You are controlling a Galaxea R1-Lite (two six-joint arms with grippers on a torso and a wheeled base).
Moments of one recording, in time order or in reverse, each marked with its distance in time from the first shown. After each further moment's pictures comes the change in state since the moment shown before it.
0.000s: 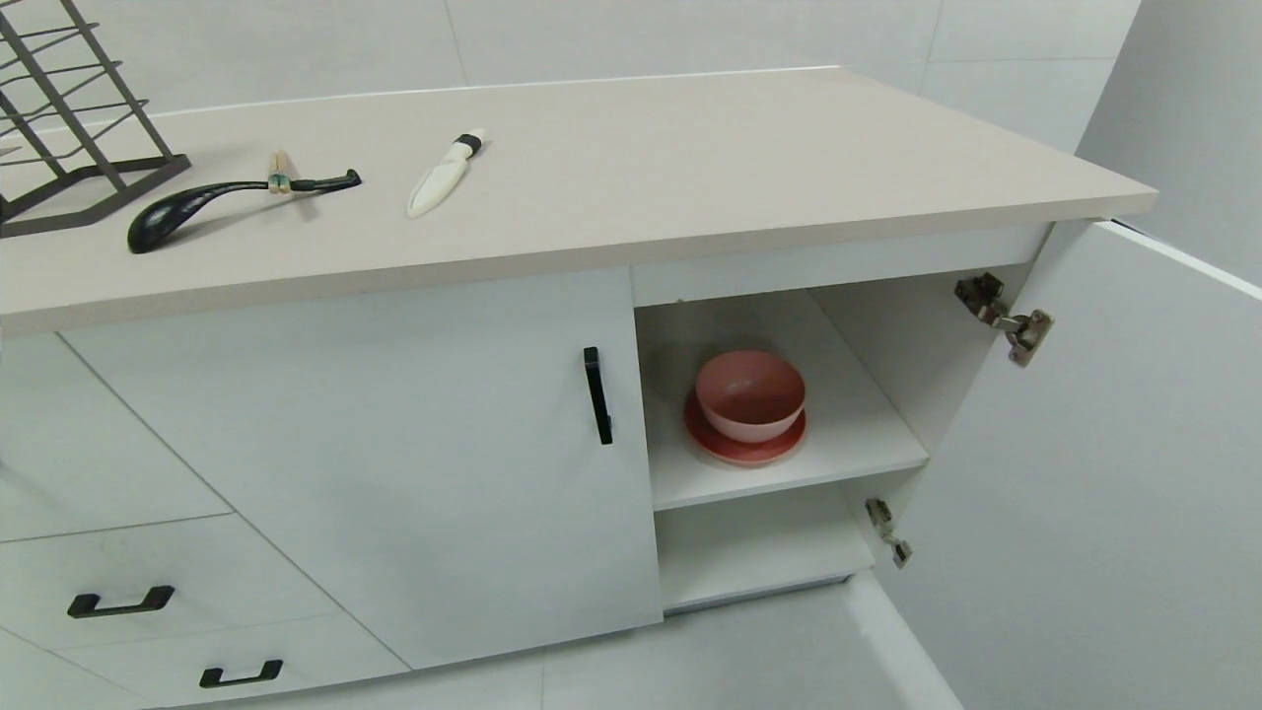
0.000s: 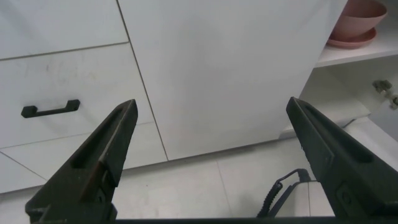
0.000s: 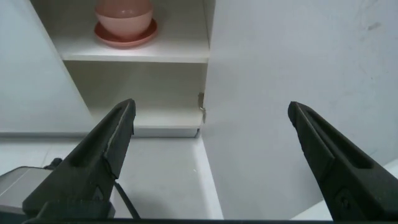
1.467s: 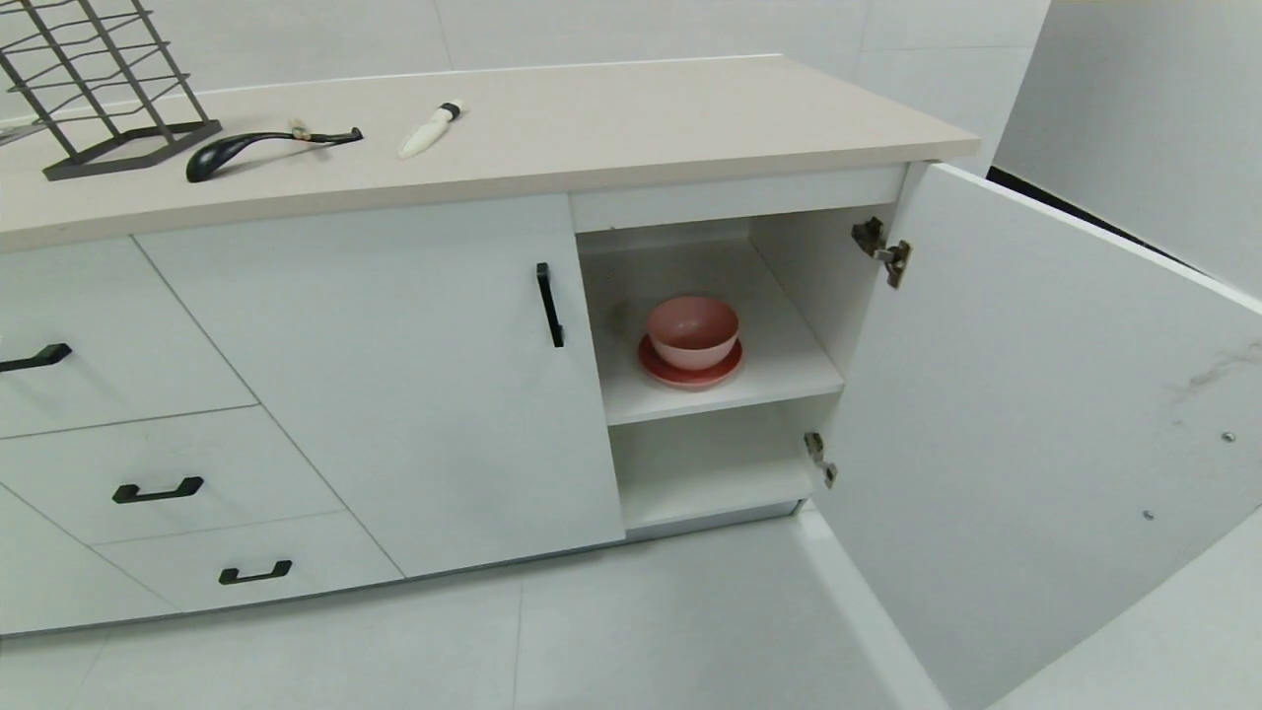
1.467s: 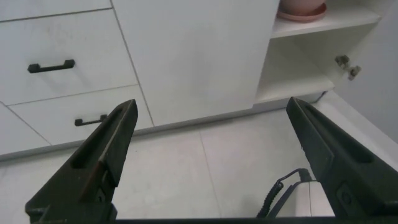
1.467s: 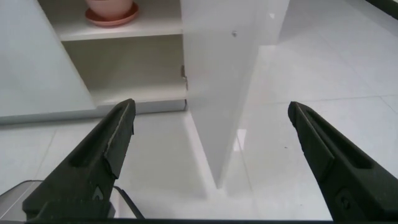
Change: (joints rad) left arm 0.000 0.000 0.000 -0.001 0.001 0.005; right arm -0.001 -0.006 0.000 0.004 -0.044 0.072
